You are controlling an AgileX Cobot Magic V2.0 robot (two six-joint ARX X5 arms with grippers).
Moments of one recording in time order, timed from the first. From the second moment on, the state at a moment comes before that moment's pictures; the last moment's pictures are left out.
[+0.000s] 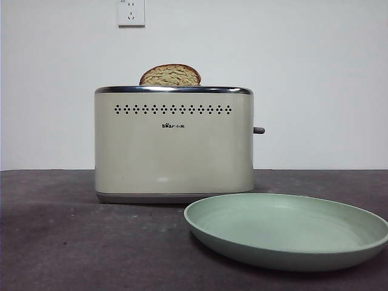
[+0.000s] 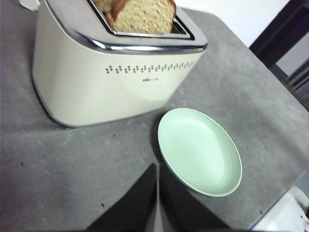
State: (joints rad) left arm -0.04 0.55 0.71 -0.66 0.68 -0.11; right arm 0.19 0.63 0.81 -0.88 -0.40 -0.03
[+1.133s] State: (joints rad) left arm -0.18 0.98 1.03 -0.48 0.63 0.01; right arm 0.20 0.64 0.81 -0.89 -0.37 0.01
